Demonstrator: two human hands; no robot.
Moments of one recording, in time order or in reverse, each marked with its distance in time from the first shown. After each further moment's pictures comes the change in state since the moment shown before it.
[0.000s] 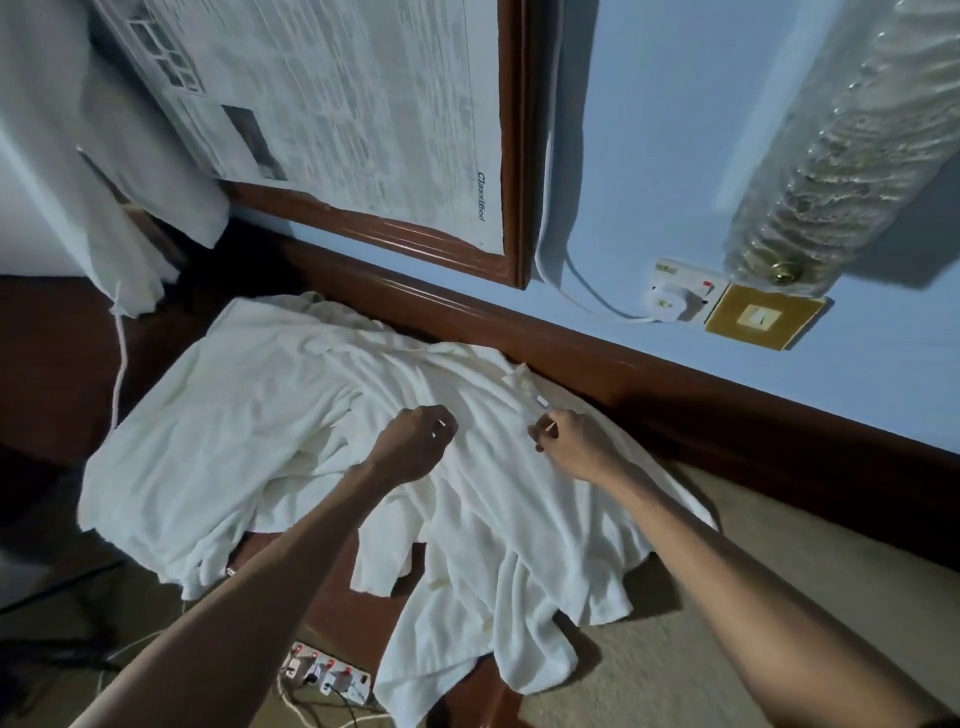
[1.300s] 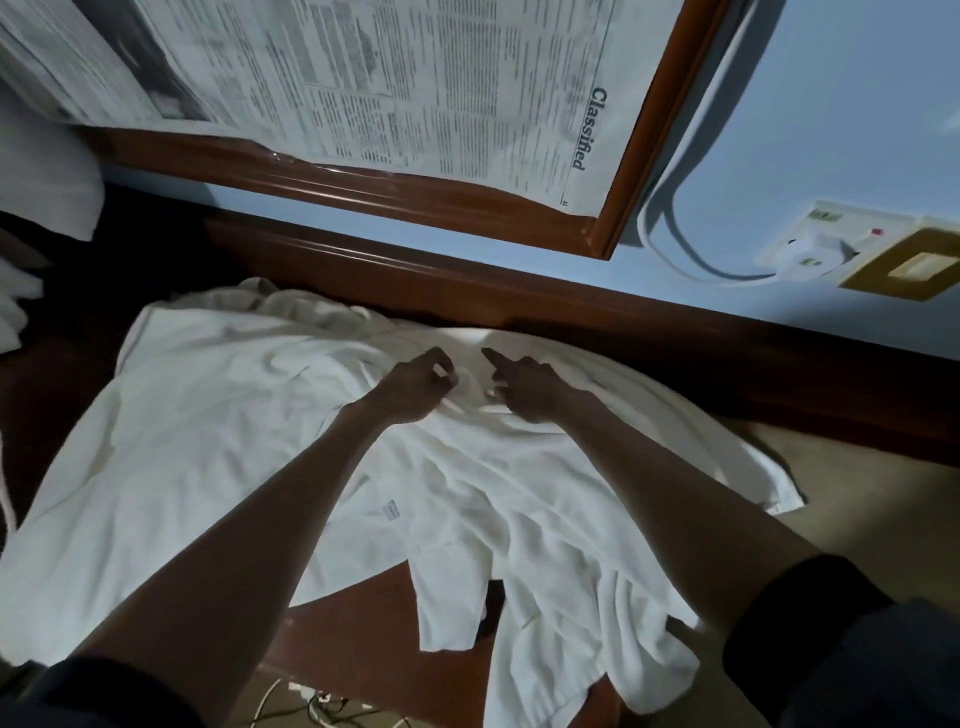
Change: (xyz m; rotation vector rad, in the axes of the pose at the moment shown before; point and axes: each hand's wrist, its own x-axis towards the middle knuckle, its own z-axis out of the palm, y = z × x) left_hand 0.177 -0.125 -0.041 -0.092 -0.327 0.056; right_hand 0.172 -0.091 0.090 -0.281 -0.150 -0.033
